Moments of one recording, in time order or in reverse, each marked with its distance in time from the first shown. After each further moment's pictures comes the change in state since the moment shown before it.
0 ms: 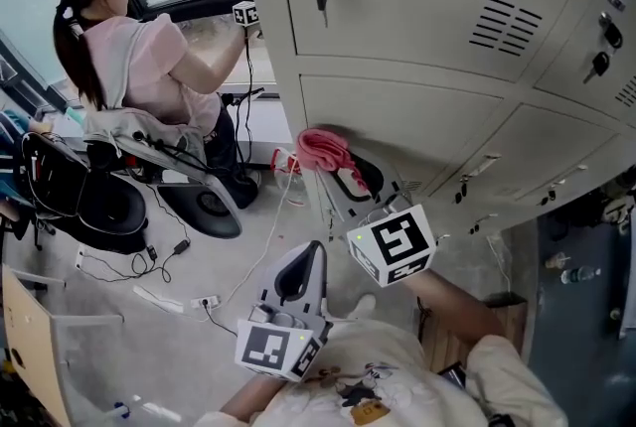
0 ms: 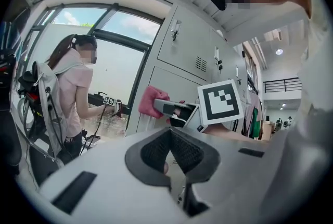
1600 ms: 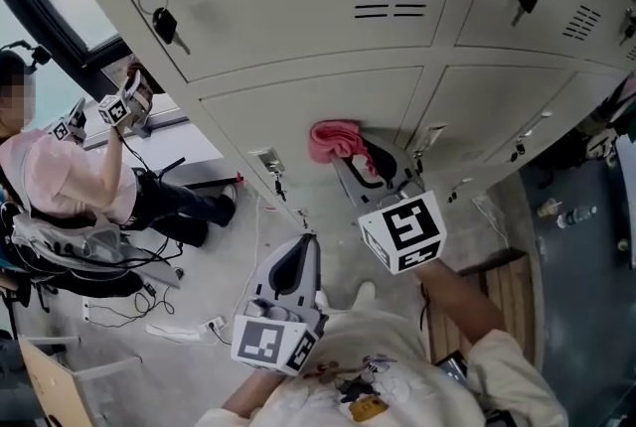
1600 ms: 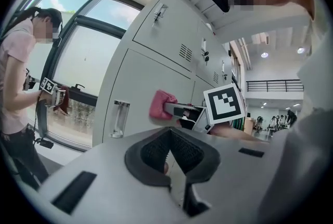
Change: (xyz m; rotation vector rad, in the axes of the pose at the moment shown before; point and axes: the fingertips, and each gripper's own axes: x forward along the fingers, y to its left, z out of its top) left arm 0.048 -0.051 -0.014 0.022 0.058 -0.188; right arm -0.078 -0.104 -0.016 -0.022 0.063 -0.266
